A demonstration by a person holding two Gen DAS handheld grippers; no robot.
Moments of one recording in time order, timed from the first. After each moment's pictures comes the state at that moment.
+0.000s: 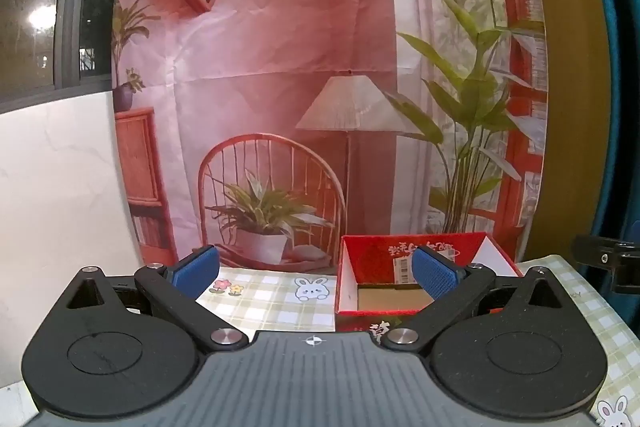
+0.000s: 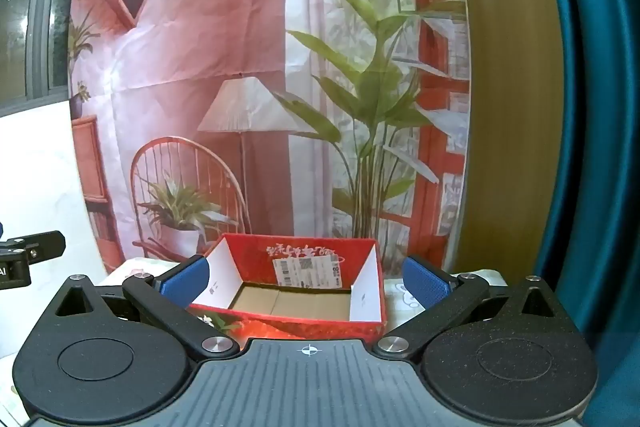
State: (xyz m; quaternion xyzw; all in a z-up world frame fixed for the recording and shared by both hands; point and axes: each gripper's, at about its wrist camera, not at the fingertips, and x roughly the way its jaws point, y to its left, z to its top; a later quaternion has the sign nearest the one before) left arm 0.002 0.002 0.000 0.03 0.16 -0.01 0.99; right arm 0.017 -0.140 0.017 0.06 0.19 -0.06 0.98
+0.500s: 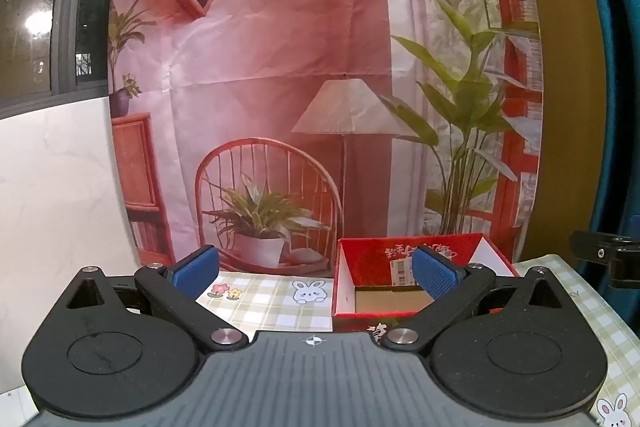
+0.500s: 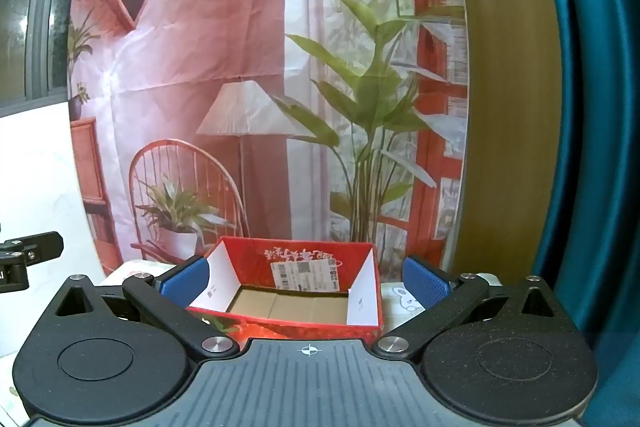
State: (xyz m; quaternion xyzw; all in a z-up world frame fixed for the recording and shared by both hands) left arm -0.003 0.000 0.002 0.05 0.15 -0.01 0.99; right arm 0.018 -0.138 0.013 0.06 0.19 -0.06 0.98
